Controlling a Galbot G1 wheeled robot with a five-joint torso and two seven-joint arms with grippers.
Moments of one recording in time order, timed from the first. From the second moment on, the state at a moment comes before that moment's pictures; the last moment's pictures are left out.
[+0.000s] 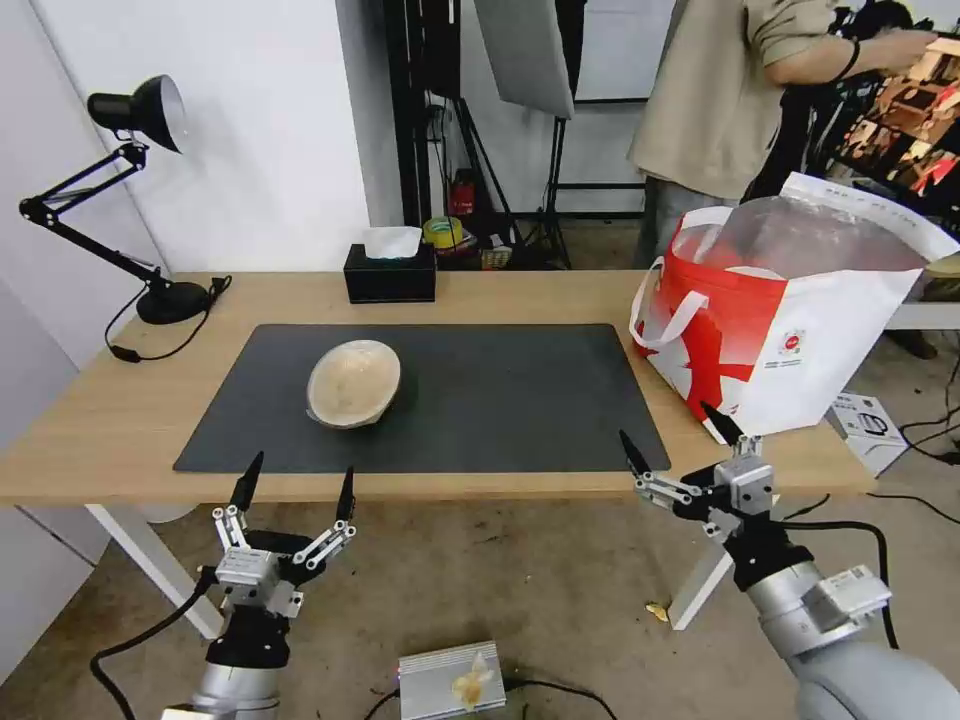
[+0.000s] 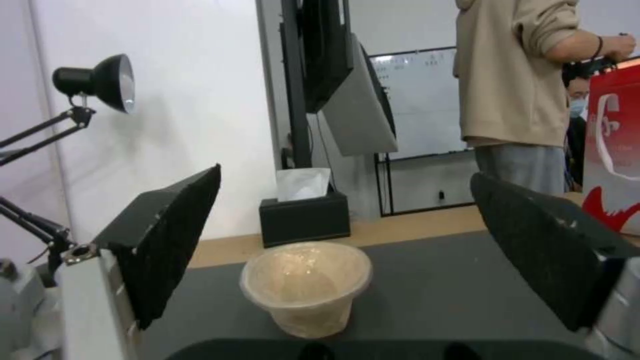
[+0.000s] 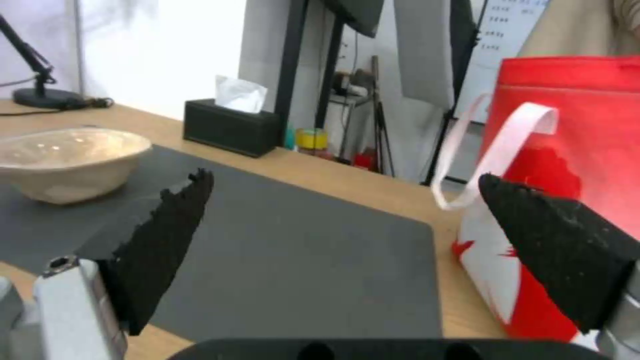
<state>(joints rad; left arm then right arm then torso) 1.85 -1.46 -0.60 -2.26 -0.04 -0.44 0.08 -1.71 1.03 0.58 2.38 0.29 -0.02 0.02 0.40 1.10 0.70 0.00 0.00</state>
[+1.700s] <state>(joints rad) 1.81 -1.29 -0.62 -2.22 -0.20 -0.42 0.18 -1.87 1.16 0.61 2.42 0.16 0.06 -0.11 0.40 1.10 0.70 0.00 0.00</state>
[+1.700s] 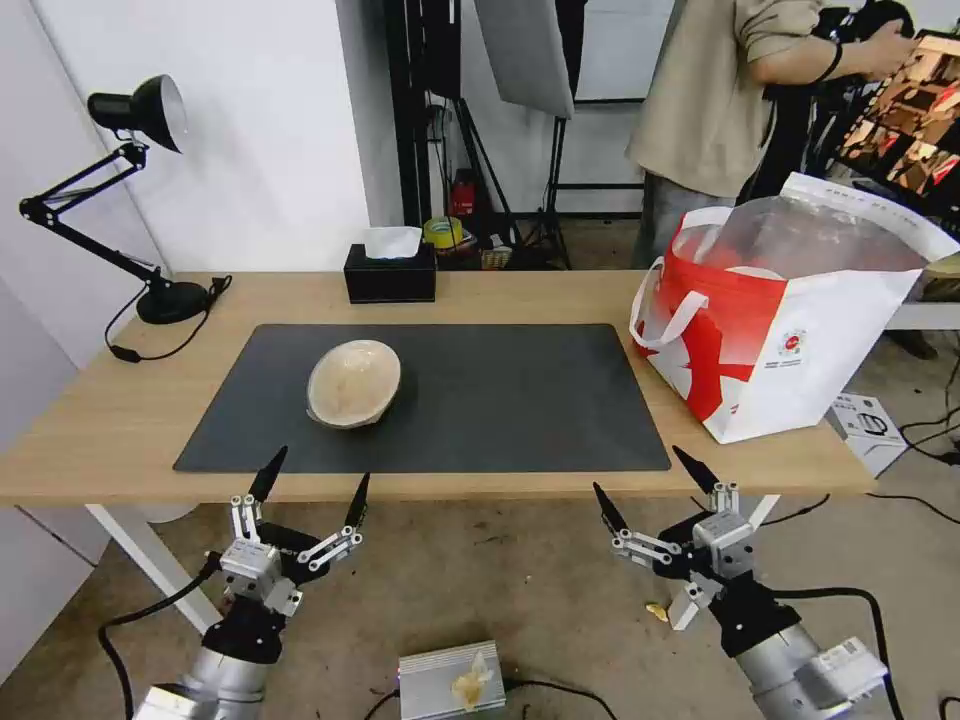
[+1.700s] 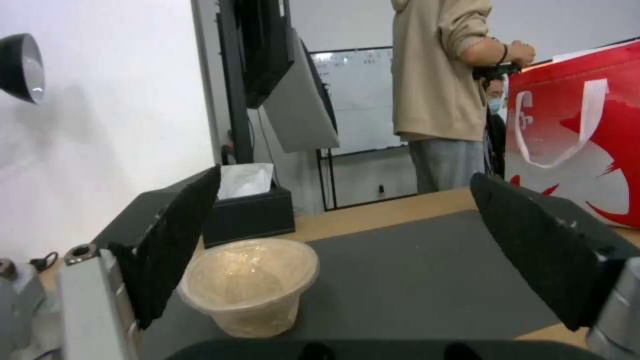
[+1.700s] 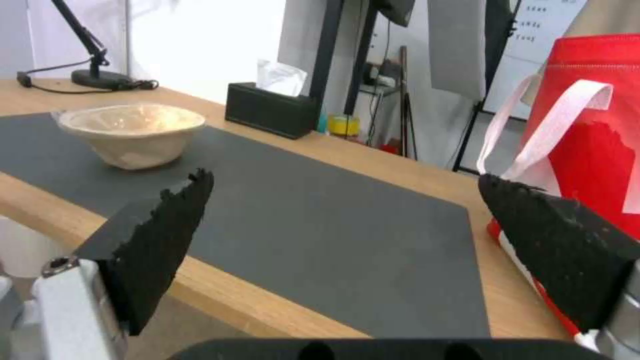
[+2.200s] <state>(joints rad) 1.69 -1.03 -0.59 -2.17 -0.28 -0.39 0.10 -1.87 1.15 0.61 2.42 0.16 0.06 -0.11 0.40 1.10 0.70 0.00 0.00</state>
